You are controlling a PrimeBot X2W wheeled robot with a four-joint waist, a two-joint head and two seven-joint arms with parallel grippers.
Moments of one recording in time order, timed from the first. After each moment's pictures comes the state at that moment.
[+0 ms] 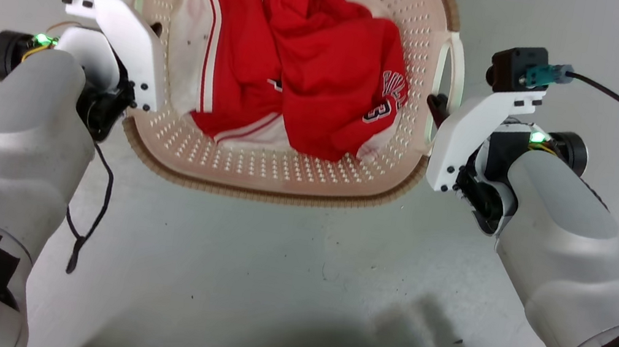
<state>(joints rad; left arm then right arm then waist) -1.13 0.30 -0.61 1.13 -0.74 -0.13 0.16 -1.10 -0.06 0.77 1.18 0.85 0.12 0.05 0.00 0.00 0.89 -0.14</state>
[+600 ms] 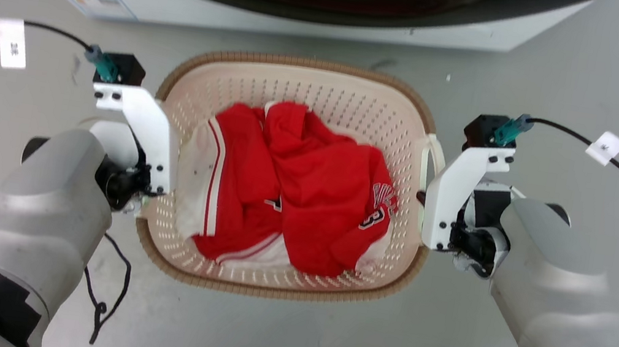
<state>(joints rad) -0.99 0.27 -0.70 1.17 -0.93 -0.12 0.37 -1.02 -0.06 0.88 1.23 0.98 0.12 0.32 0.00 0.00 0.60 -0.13</state>
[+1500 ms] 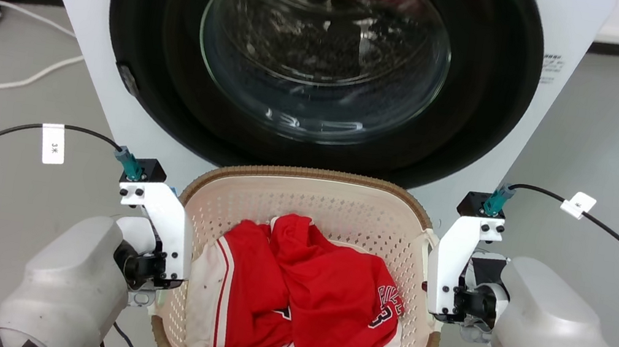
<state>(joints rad) -0.82 0.21 -0.77 1.19 -1.07 -0.12 0.48 -0.90 -0.08 0.91 1.29 1.03 0.12 0.50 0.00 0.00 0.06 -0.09</state>
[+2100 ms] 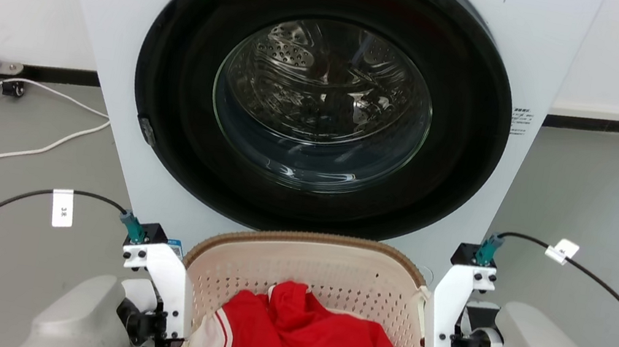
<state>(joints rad) -0.70 0.19 -0.79 1.22 -1.12 -0.12 0.51 -0.80 -0.08 0.92 1.29 1.03 0.12 0.54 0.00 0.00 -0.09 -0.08</state>
